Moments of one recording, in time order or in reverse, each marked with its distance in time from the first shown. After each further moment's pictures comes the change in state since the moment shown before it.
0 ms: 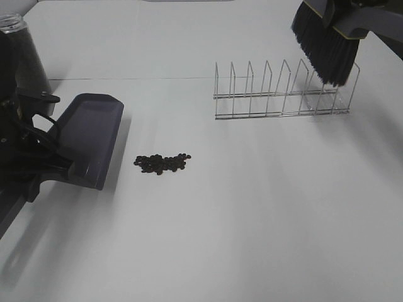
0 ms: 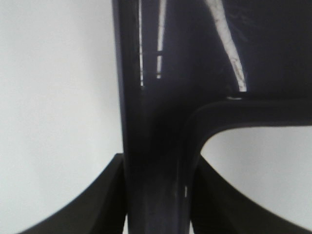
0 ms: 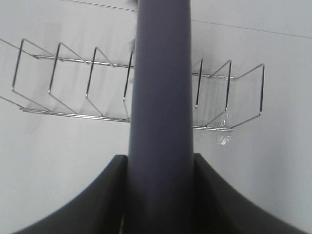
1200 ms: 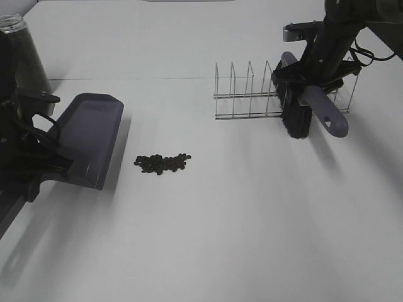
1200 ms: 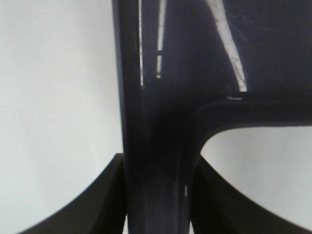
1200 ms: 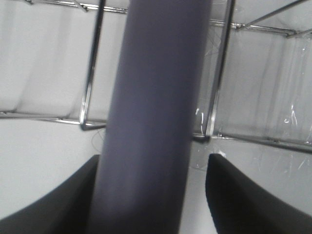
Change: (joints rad) left arm 0.000 0.000 0.000 0.000 0.000 0.000; right arm -0.002 0.370 -0.013 -0.010 -0.158 0.006
